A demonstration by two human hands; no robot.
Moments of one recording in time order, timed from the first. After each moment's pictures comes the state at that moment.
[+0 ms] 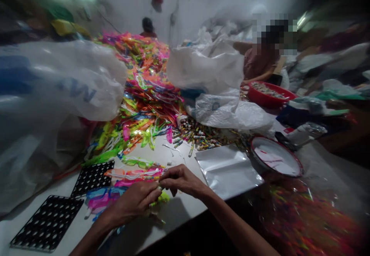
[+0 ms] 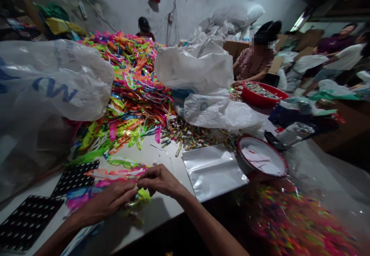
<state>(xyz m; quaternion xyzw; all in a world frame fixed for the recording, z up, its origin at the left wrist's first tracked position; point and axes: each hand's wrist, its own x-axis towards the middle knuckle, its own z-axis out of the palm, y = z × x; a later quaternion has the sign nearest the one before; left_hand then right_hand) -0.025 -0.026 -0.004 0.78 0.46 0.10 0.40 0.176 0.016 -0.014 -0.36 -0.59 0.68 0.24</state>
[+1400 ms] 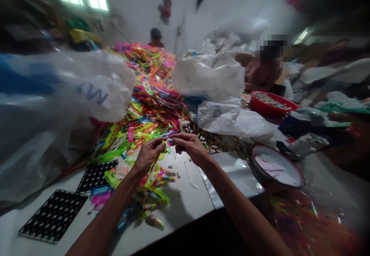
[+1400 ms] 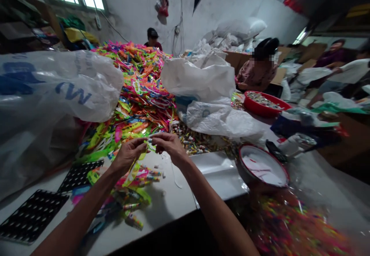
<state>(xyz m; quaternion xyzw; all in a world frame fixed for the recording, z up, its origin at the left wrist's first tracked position) 0.012 0.060 0.004 0.47 0.43 0.54 0.55 0.176 0.079 0.048 -0.37 -0.54 0.63 0.43</state>
